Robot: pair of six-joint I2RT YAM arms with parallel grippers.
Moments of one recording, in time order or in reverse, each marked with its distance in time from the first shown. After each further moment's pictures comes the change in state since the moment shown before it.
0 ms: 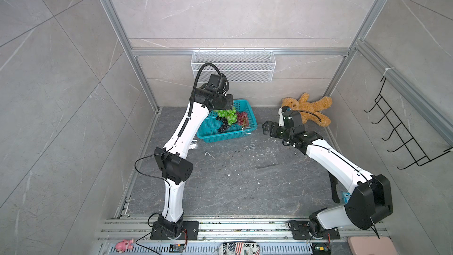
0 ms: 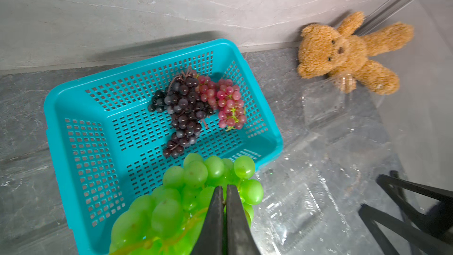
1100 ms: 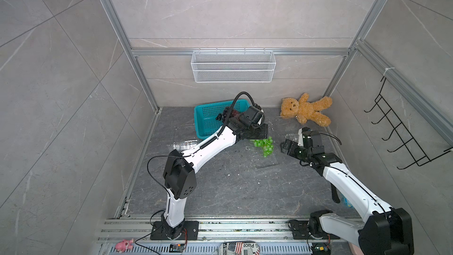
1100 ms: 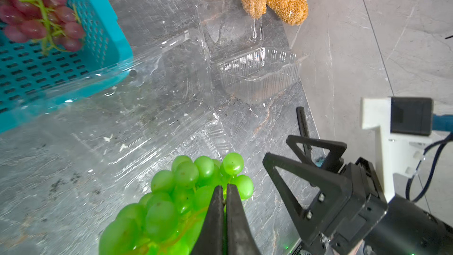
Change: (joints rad) left arm -0.348 -0.081 -0.533 0.459 0.095 -0.348; right arm -0.193 -0.286 -0.383 -0.034 -0.086 0.042
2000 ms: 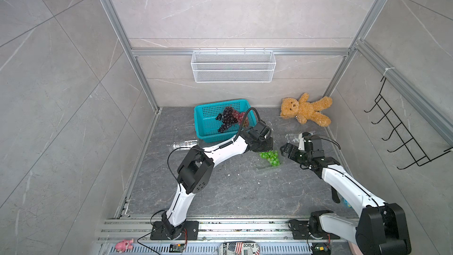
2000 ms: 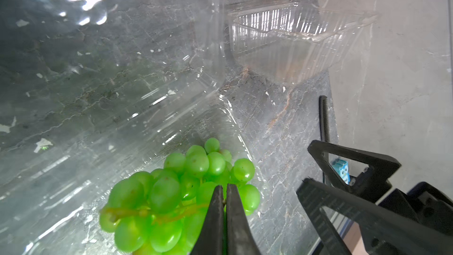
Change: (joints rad) left arm -0.044 0.160 -0.122 0.188 0.042 -0.107; right arm -0.053 0.033 -0.099 0.109 -0.083 0.003
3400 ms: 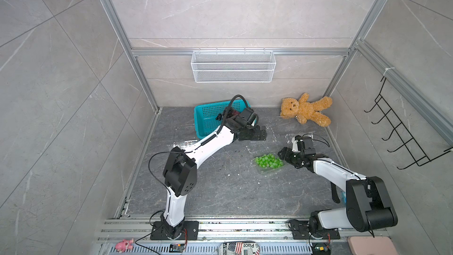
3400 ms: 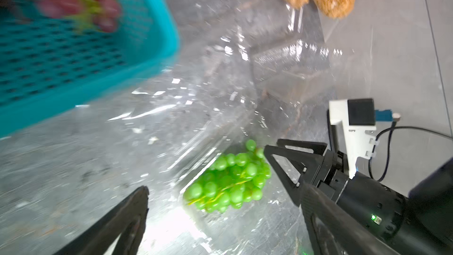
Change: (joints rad) left arm 0.152 -0.199 -0.004 -0.203 -0.044 0.136; right arm 0.002 0.240 -0.009 0.122 -0.066 0.008
